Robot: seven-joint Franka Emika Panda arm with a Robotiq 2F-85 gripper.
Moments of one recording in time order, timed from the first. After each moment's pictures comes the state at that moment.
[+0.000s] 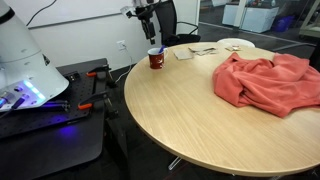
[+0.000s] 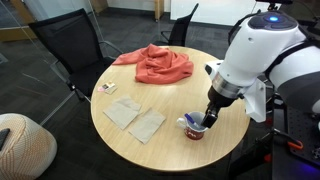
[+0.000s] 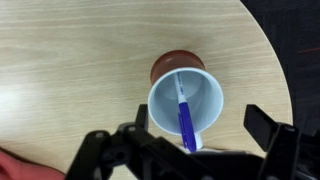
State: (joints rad) arm 0.23 0.23 0.13 -2.50 -0.20 2.84 0.50
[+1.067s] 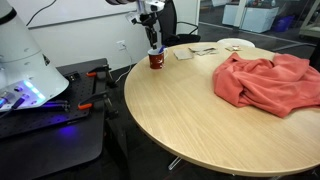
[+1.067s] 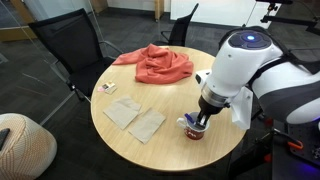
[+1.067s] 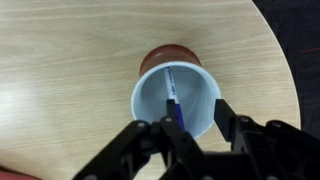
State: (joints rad) arm 0.35 0.35 0.04 -2.42 -0.16 2.86 0.50
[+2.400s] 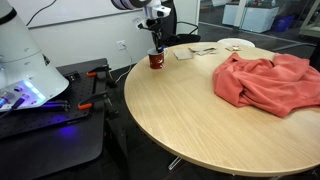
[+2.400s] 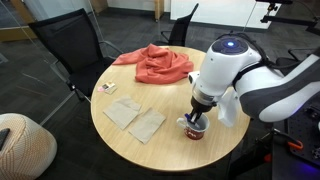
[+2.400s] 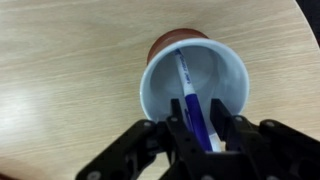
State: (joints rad) arm 0.36 0.45 -0.01 -2.33 -0.13 2.86 0.50
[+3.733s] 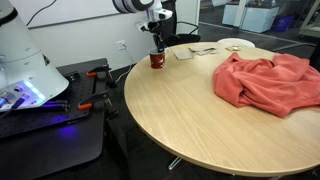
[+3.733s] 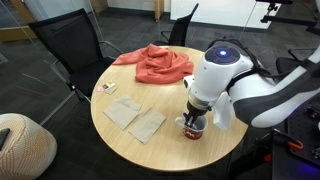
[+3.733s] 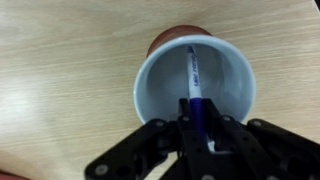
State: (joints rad) arm 0.44 0.51 -0.07 -2.27 -0.14 2.86 0.49
